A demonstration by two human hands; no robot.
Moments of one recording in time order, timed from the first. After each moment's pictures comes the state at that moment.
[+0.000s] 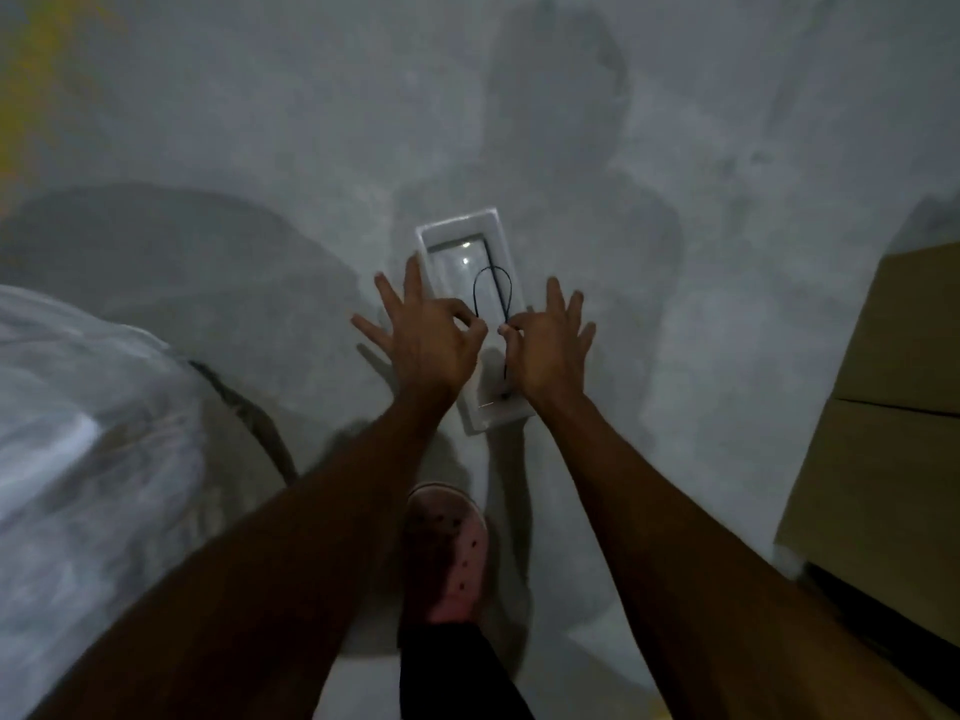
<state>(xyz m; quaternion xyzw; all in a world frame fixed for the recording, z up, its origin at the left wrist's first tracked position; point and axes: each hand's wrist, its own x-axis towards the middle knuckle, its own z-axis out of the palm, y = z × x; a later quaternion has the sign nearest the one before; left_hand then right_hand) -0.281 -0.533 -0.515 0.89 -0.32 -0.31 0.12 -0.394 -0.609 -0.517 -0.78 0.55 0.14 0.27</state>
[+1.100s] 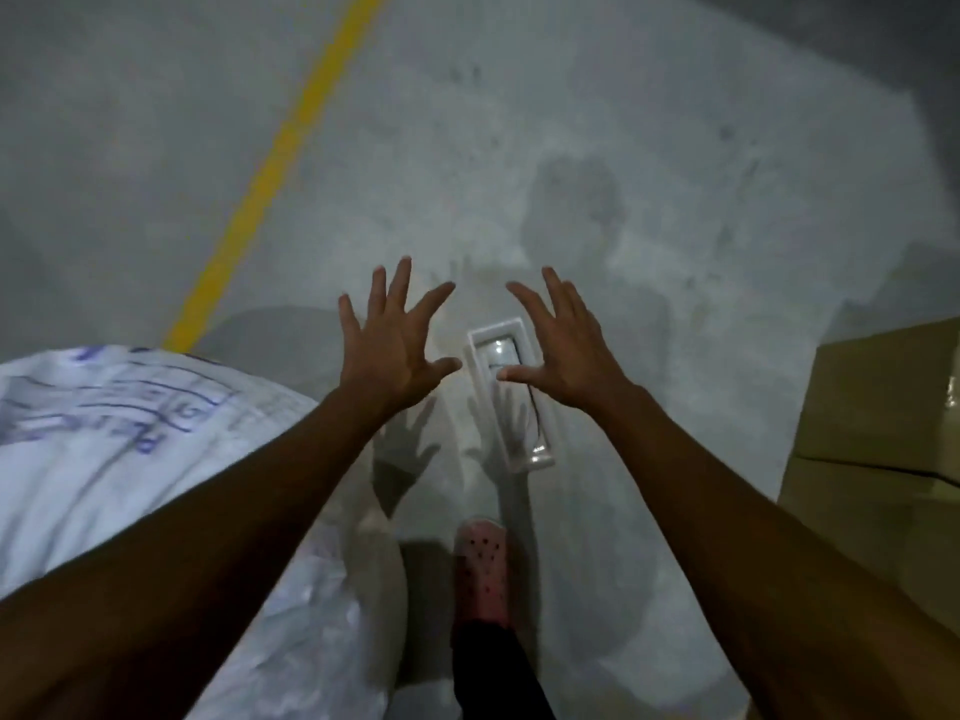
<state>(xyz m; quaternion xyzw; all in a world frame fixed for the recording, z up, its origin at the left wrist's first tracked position) -0.145 -0.509 -0.268 0.84 -0.50 -0.22 0.03 -0.334 -0.648 -0.271 -0.88 0.35 0.10 0.31</state>
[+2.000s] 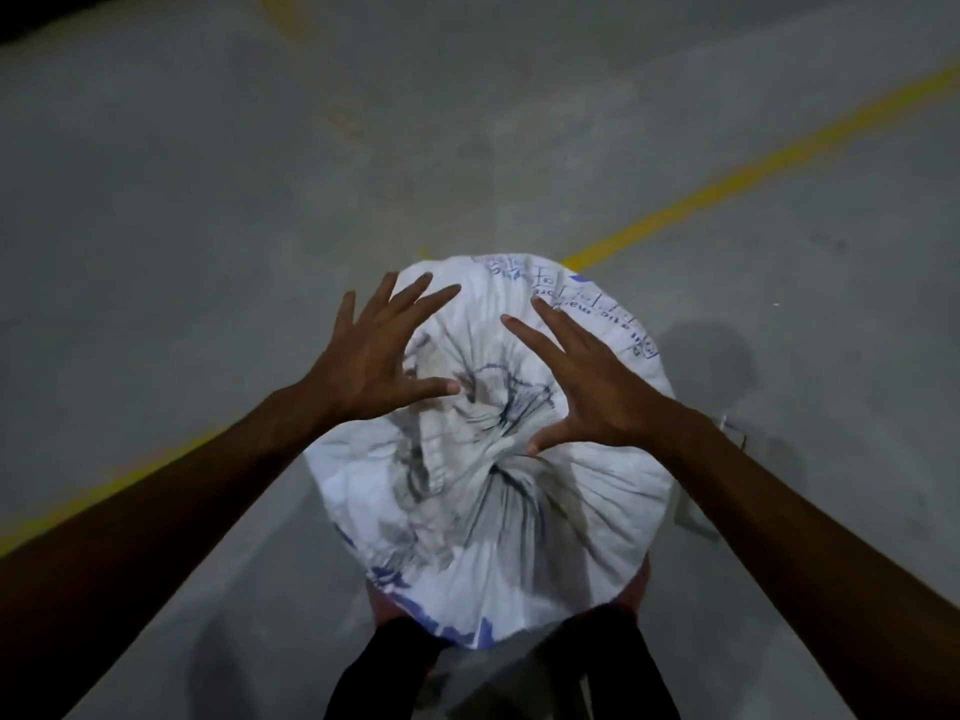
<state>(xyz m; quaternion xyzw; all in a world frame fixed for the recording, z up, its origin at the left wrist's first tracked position) -0.031 0.023 -0.003 0.92 -0.27 -0.22 0.18 -0.124 -0.262 -0.033 -0.92 -0.14 0.19 0.31</state>
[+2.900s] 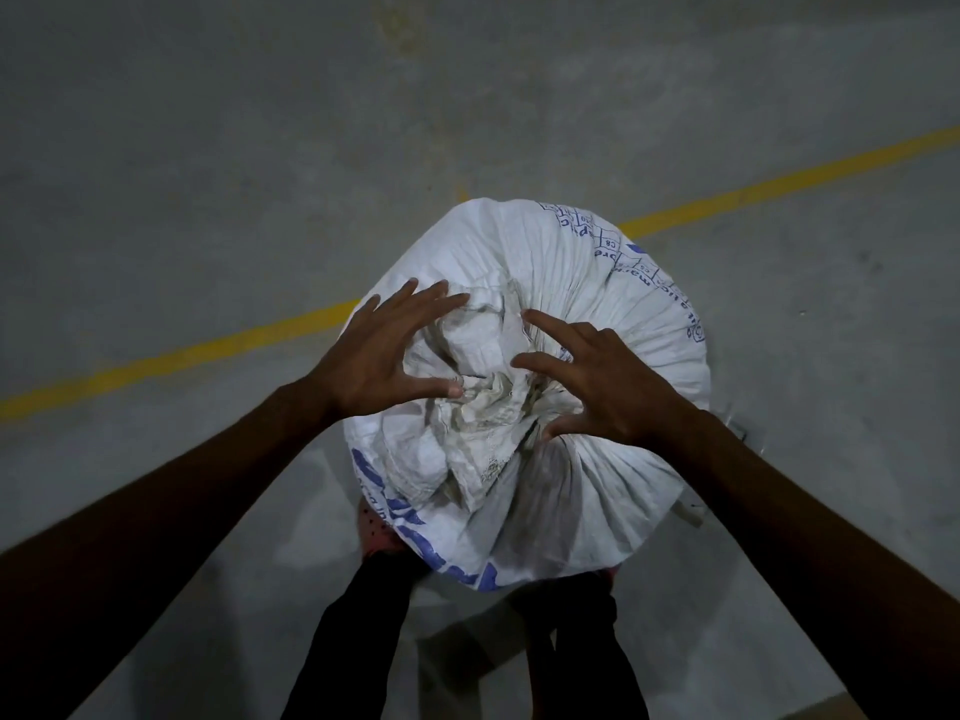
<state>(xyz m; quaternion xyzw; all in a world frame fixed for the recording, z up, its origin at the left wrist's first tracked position) -0.086 0.111 -0.060 0.90 -0.22 -0.24 0.30 -0.131 -0.204 -0.049 -0.93 -0.31 0.16 0.13</state>
